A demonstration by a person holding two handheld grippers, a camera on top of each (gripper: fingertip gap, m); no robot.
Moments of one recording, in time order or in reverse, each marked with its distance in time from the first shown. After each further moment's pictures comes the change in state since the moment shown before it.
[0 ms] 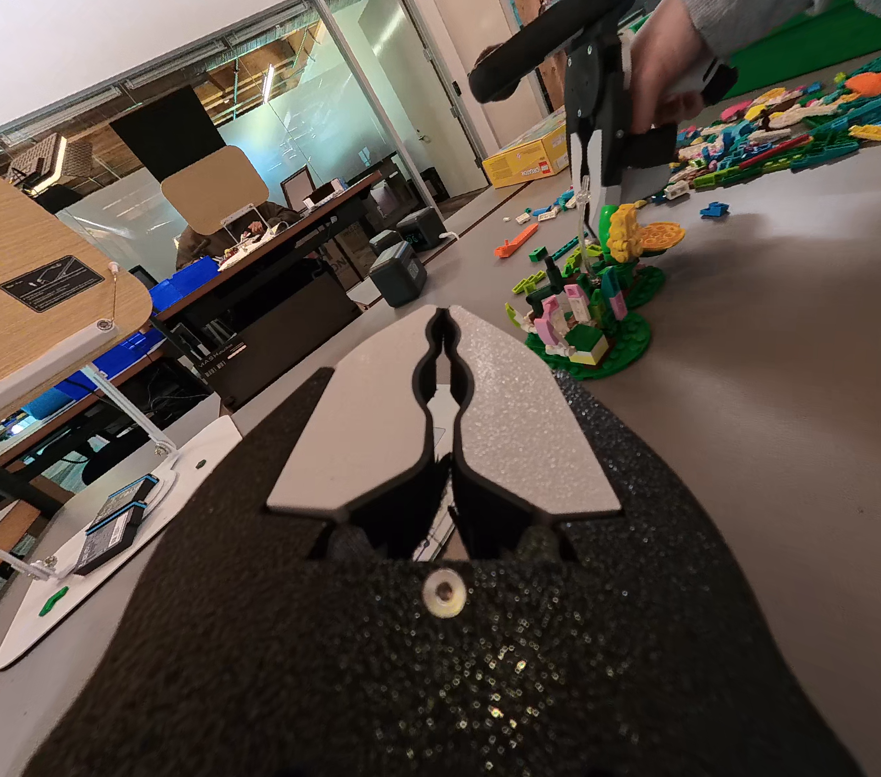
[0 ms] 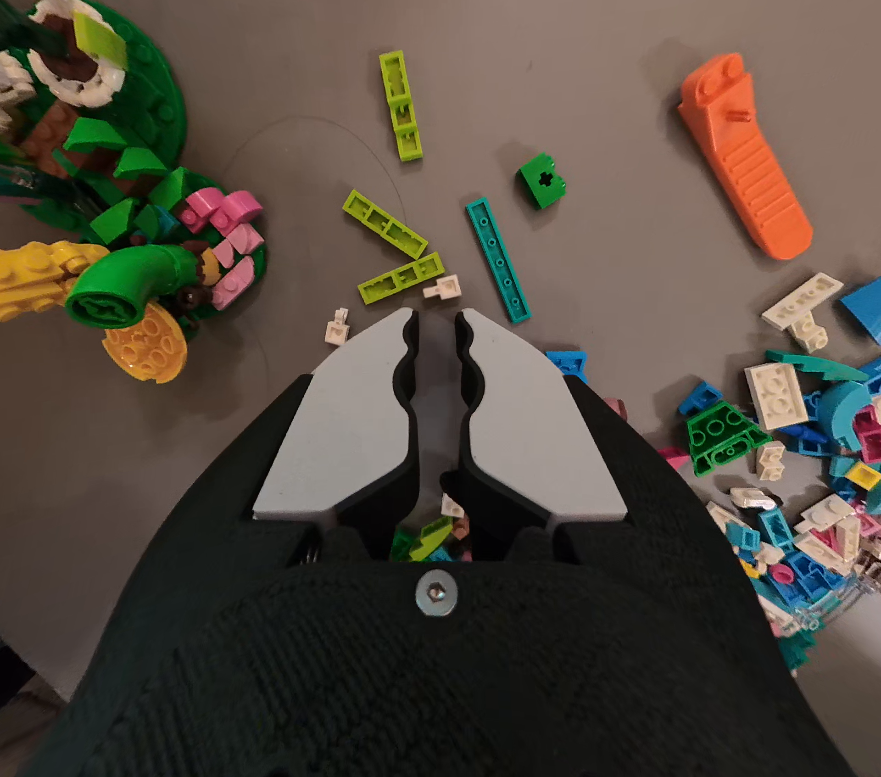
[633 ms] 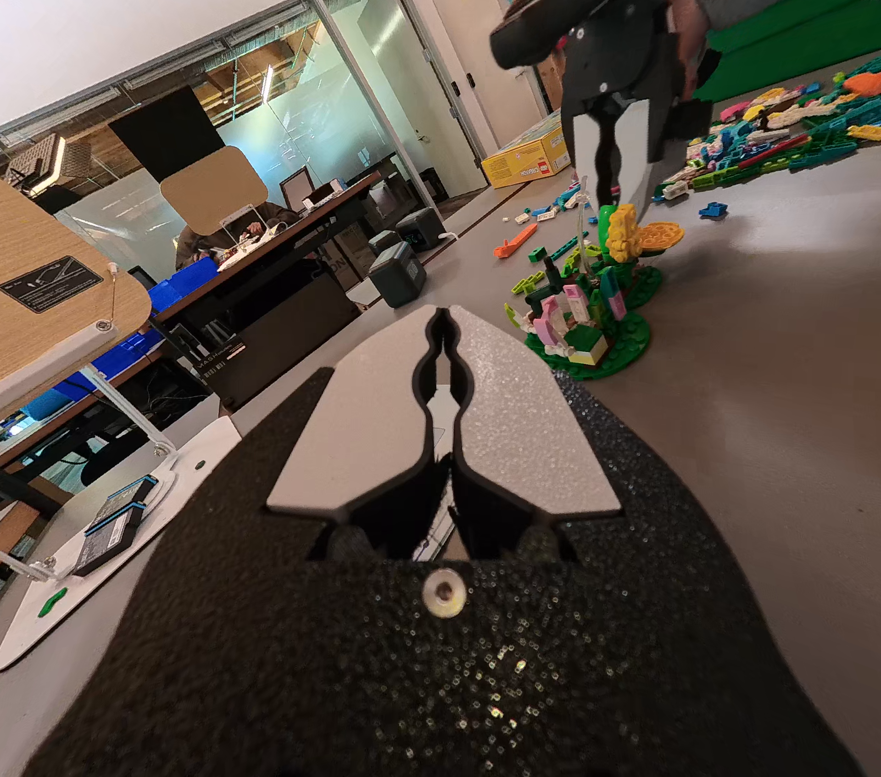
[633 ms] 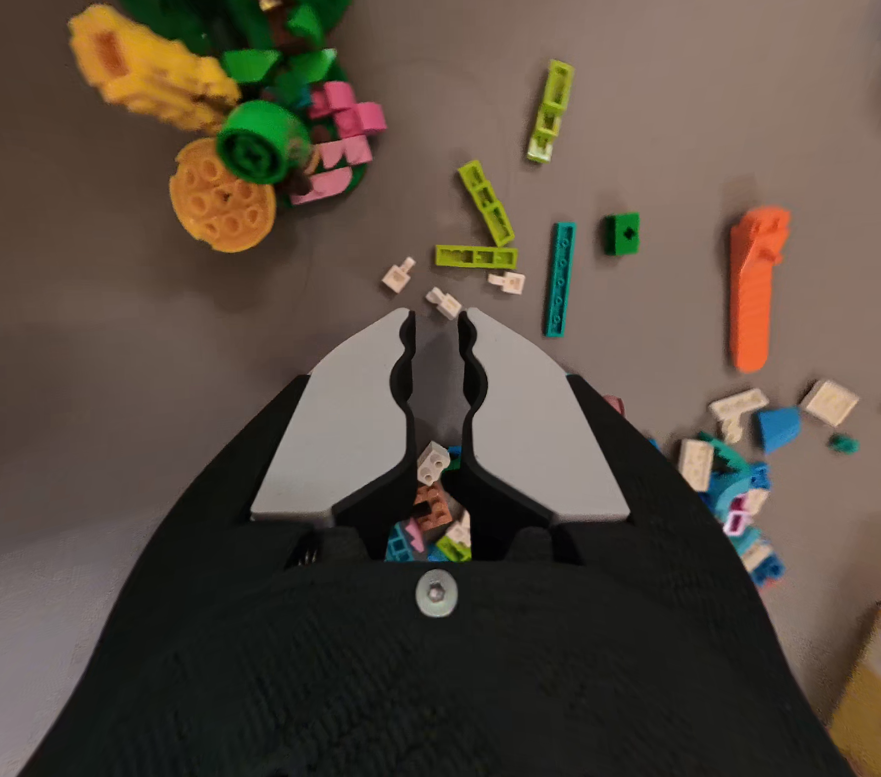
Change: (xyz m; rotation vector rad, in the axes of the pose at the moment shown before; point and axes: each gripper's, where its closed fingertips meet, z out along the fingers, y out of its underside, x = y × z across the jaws) left arm 0.001 -0.001 0.000 0.001 0.002 0.000; right arm -0.020 0.008 -0.012 -0.016 -0.020 -0.441
